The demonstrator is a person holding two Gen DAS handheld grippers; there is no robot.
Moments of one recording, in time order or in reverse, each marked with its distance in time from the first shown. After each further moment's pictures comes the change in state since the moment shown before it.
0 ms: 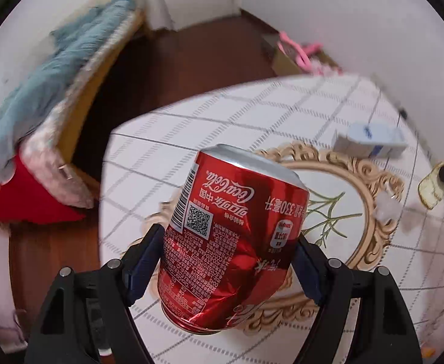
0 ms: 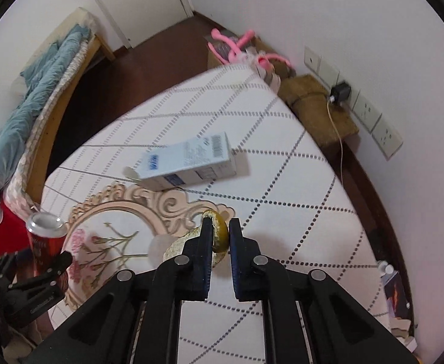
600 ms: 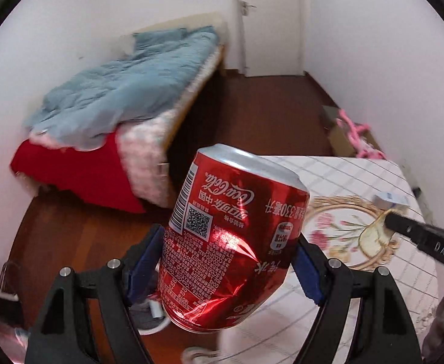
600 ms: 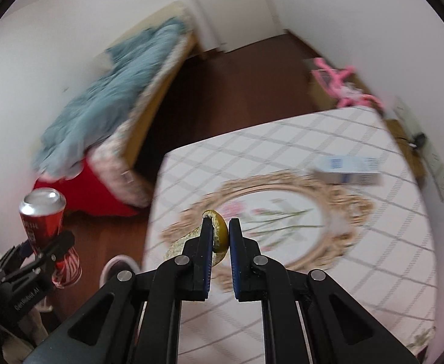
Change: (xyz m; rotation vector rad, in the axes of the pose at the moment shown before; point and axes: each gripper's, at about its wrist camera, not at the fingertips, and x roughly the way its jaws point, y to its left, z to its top) left arm -0.146 0.194 -0.076 -0.278 -0.217 0.132; right arm -0.104 0.202 -0.073 -0.269 -0.020 0.324
